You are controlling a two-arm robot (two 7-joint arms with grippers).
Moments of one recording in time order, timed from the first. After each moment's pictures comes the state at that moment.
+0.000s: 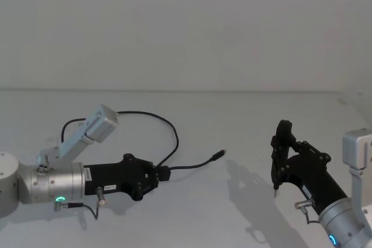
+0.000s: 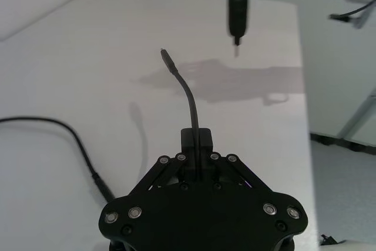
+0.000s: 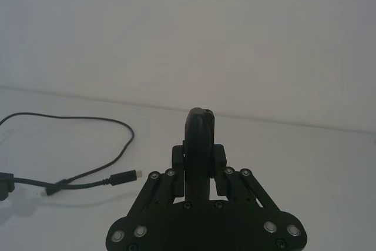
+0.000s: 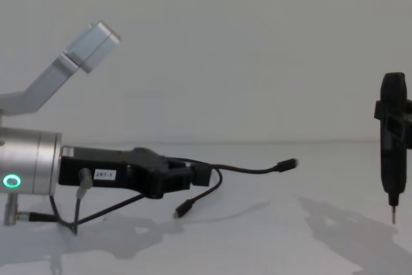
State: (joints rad) left arm -0.61 0.46 0.61 -1.18 -0.52 0.07 -0.96; right arm -0.01 0.34 -0.23 -1.77 0.29 0.03 0.07
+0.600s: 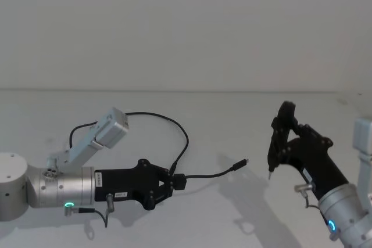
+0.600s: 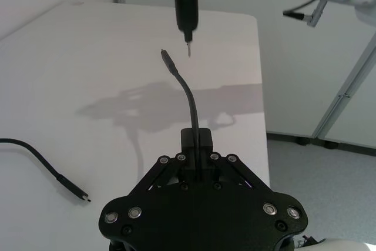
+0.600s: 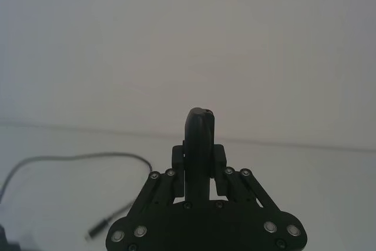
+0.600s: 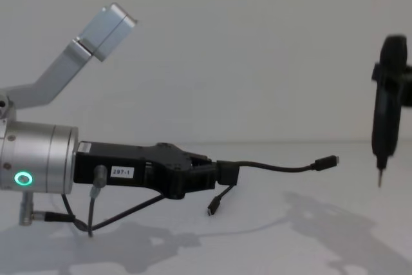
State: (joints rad) left arm -0.59 0.46 0.64 -1.26 -0.55 0.07 -1.01; right arm 0.00 0.29 -0.21 -1.81 0.33 0.03 0.07
